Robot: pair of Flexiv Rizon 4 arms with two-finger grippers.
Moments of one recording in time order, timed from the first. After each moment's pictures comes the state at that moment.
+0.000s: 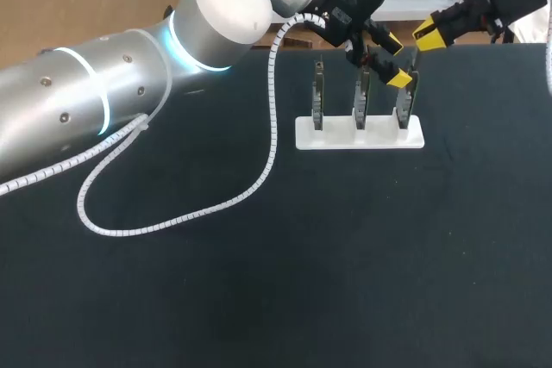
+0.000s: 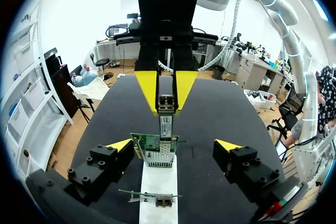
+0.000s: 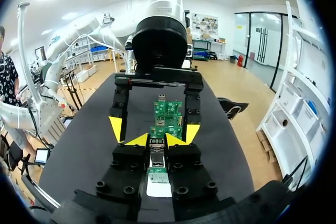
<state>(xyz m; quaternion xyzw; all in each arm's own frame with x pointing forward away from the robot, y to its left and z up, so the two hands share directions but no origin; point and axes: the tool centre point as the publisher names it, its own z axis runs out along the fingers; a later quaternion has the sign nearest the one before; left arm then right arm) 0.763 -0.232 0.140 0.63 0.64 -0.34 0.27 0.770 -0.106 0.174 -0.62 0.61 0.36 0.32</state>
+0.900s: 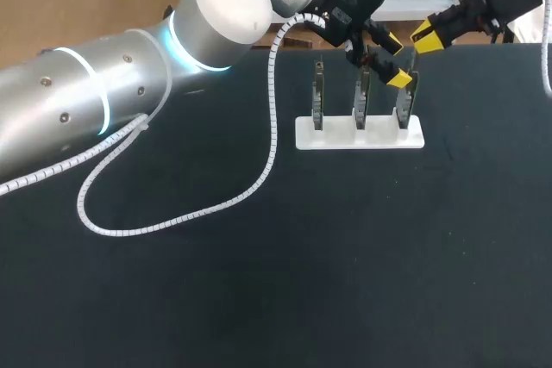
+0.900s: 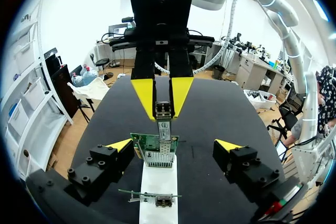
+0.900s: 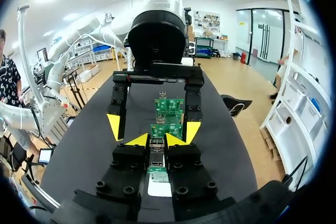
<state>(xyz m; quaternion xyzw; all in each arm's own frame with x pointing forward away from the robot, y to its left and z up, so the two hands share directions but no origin) 0.763 -0.232 0.140 0.63 0.64 -0.34 0.27 0.773 -0.104 0.168 -0.63 0.62 0.37 0.30</state>
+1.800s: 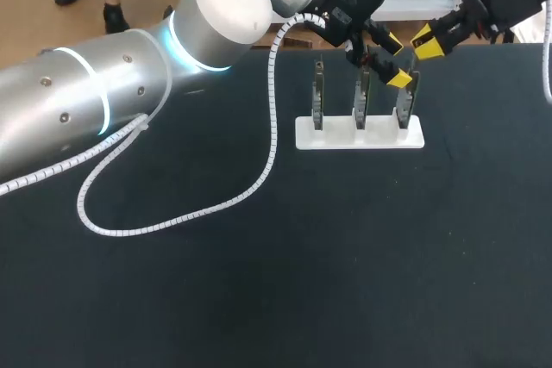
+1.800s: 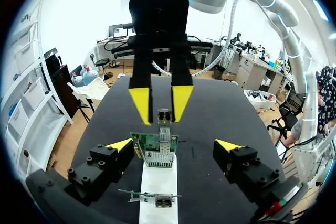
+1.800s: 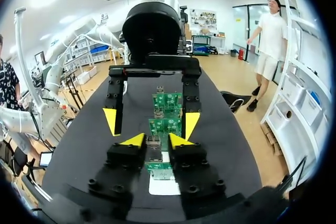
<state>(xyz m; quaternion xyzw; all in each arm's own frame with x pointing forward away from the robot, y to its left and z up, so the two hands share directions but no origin) 0.763 -0.232 0.140 0.63 0.64 -0.34 0.27 0.774 -0.107 0.157 -0.61 0.63 0.37 0.30</state>
